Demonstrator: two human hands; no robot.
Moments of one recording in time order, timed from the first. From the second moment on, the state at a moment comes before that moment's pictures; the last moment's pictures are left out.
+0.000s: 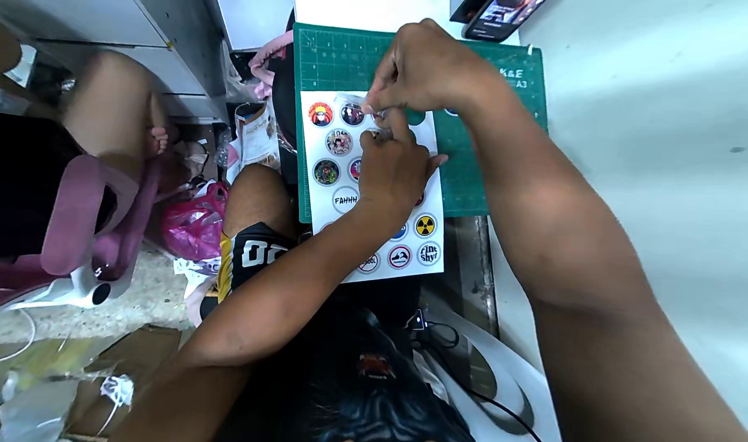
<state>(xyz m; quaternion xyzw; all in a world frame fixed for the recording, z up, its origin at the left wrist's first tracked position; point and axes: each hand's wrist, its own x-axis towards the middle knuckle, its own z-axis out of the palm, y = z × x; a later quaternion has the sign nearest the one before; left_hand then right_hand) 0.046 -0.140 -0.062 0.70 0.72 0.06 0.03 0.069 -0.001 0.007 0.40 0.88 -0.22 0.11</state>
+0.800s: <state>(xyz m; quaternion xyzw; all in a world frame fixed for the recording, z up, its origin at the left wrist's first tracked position) 0.040 -0.141 -0.066 0.70 0.71 0.07 0.05 0.137 0.007 0.019 0.38 0.90 -0.19 -0.06</state>
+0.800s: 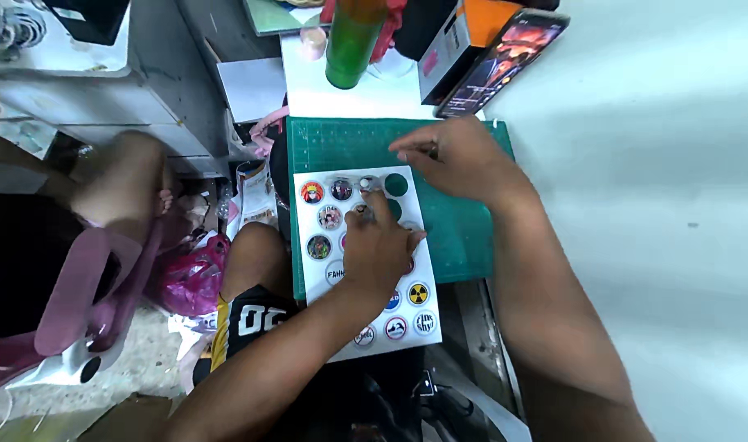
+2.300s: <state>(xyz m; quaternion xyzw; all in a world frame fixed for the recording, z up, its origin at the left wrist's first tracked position) 0.038 -0.144 -0.061 0.71 0.70 0.05 0.08 0.065 0.009 0.001 0.44 0.86 -0.24 0.10</state>
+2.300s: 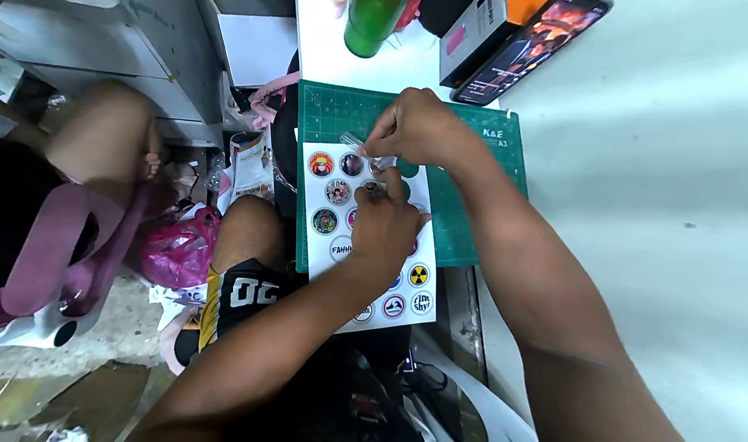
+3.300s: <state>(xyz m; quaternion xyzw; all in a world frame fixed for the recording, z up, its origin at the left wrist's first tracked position) 0.037 -0.140 -0.058 0.70 0.70 0.05 0.12 0.083 0.003 -0.020 0.55 0.77 -0.32 -0.03</state>
